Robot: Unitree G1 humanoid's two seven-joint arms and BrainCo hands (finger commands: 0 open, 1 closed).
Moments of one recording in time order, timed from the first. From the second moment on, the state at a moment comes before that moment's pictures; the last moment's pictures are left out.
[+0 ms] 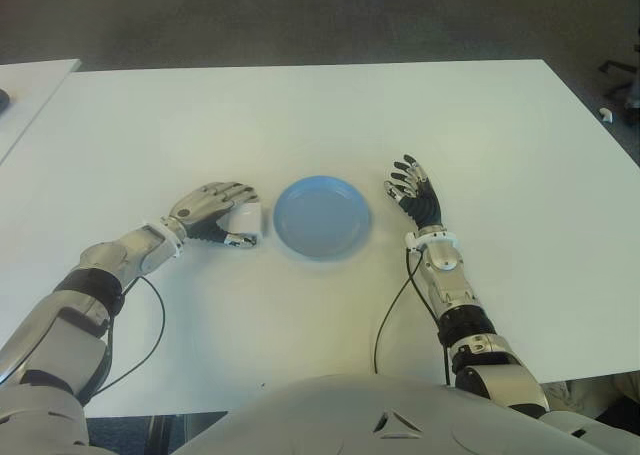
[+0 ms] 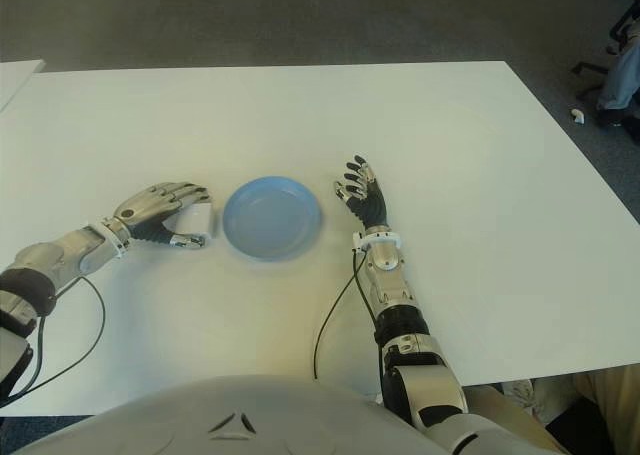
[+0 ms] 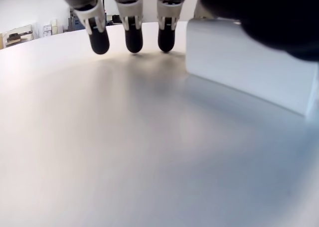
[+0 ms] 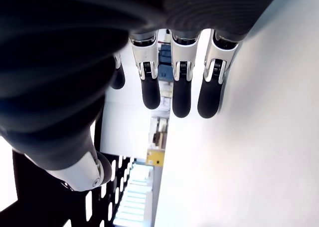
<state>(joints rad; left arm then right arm) -0.39 0.77 -0.56 0.87 0.95 -0.63 0.43 -0.22 -0.06 -0.01 0.64 -0.09 -0.39 -0.04</state>
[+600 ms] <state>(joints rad) -0.40 0.80 -0.59 0.86 0.98 -0.59 0.44 -0.21 -0.06 -0.02 0.60 -0.07 -0.34 -0.02</state>
